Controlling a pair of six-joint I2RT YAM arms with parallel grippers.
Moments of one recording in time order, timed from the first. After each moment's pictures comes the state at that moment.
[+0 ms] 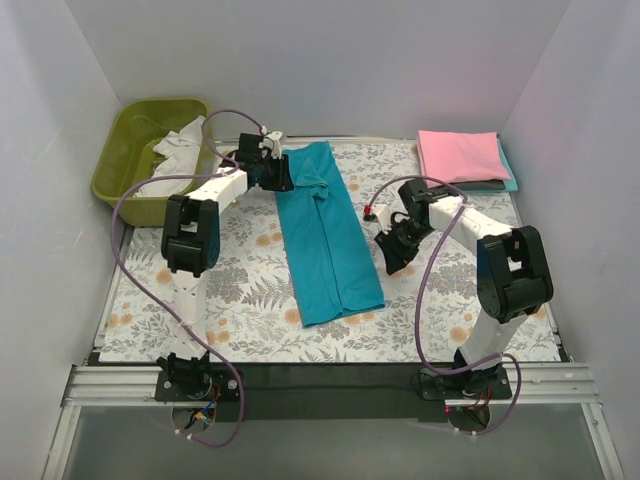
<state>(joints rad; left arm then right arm) -0.23 2.34 1.85 -0.27 0.38 -0.09 0.33 1.74 1.18 -0.89 -0.50 -0.60</state>
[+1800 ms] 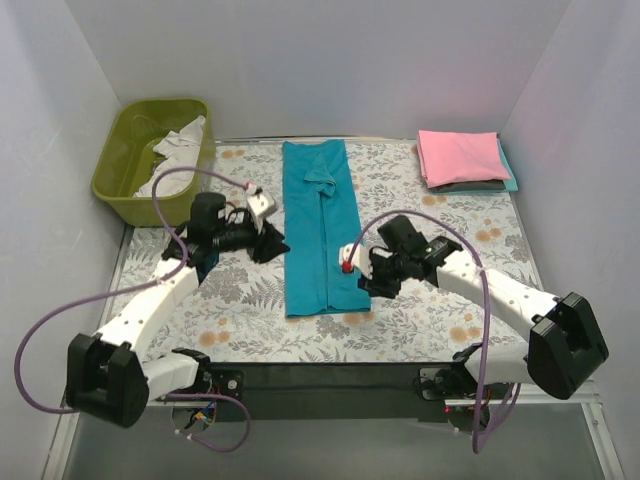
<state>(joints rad) -0.30 1.22 0.88 -0.19 0.75 0.22 0.67 1.31 0.92 -0.66 -0.43 -0.73</state>
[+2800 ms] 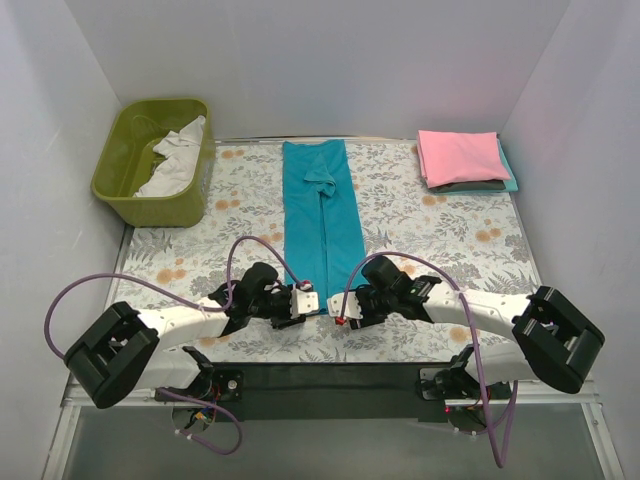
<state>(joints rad) -0.75 1.25 0.35 0.14 0.47 0.61 0.91 1.31 0.56 -0.22 -0.31 -0.92</state>
